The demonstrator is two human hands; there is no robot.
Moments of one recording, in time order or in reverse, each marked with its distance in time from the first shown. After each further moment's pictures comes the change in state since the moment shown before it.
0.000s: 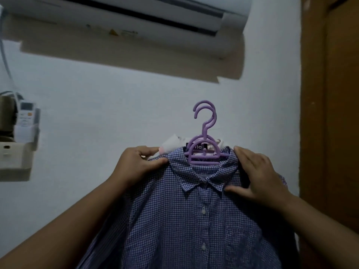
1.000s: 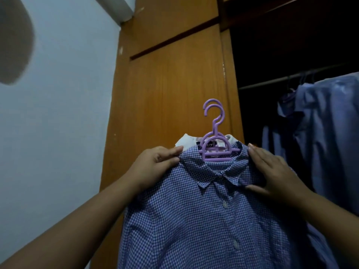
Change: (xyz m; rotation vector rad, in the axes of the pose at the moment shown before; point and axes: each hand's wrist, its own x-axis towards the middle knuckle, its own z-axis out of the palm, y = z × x) left_hand 0.055 0.351 0.461 -0.593 -0.549 0.597; right_hand -0.252 0.356 -0.388 -0.911 -0.097 0.219
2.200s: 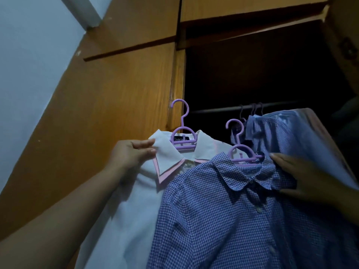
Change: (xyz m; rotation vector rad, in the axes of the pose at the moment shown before) left_hand 0.145 0.039 0.140 -0.591 0.387 -0.135; right_hand -0.049 0.256 -0.083 -0.306 -0.415 0.068
